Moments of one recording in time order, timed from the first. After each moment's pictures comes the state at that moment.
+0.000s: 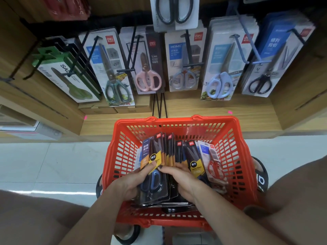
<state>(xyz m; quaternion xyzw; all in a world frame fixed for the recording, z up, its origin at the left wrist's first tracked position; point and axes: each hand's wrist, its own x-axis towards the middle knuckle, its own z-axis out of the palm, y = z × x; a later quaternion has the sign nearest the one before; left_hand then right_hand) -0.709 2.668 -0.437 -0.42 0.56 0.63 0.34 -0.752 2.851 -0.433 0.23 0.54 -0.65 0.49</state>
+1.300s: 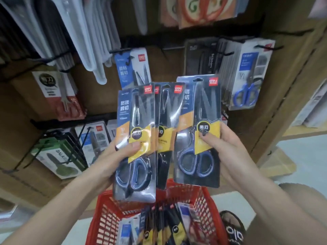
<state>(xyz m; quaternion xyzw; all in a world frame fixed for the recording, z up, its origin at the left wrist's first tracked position) -0.832 2.696 -0.155 -0.04 0.67 0.73 0.06 -0.860 2.981 -0.152 -0.04 0.61 -0.79 0.05</state>
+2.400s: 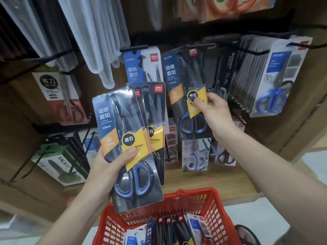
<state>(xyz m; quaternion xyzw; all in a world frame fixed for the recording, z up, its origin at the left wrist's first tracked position) -0.845 2.672 -0.172 -0.09 0.66 0.74 -0.10 -1.020 2.924 -0.153 -0.05 0.70 -0.71 -0.07</state>
